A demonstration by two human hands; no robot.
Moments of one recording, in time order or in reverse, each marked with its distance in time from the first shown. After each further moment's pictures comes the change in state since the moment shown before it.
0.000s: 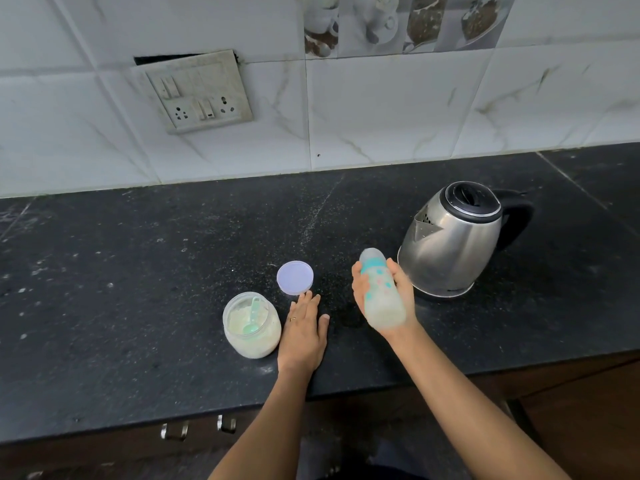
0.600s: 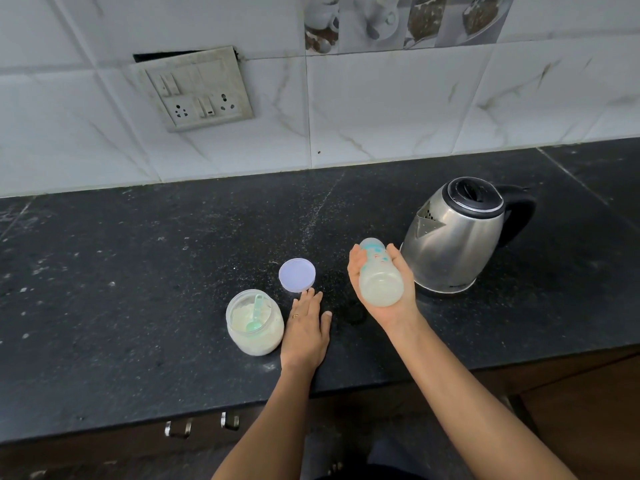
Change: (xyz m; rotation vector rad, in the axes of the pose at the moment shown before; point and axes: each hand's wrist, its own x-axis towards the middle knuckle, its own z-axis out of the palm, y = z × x) left_hand 0.000 -0.002 0.001 0.013 -0.021 -0.008; right_hand -0.012 0.013 0.039 0.268 -0.028 0.001
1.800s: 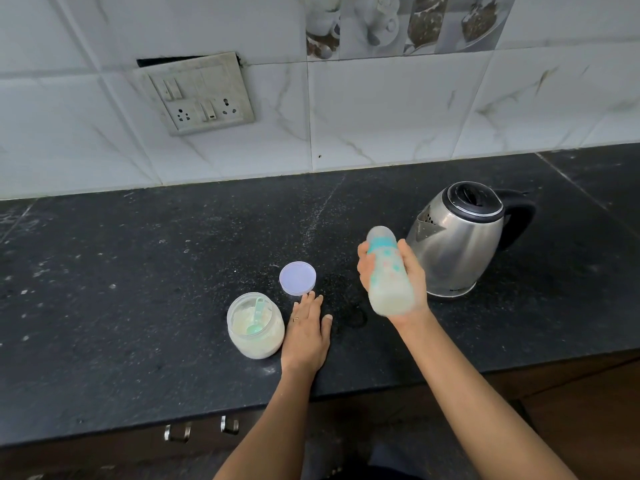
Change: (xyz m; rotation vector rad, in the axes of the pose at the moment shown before) left_hand -0.001 0.003 -0.002 -0.013 0.007 0.004; right_hand 0.005 -0.024 -0.006 -0.333 -0.157 0.003
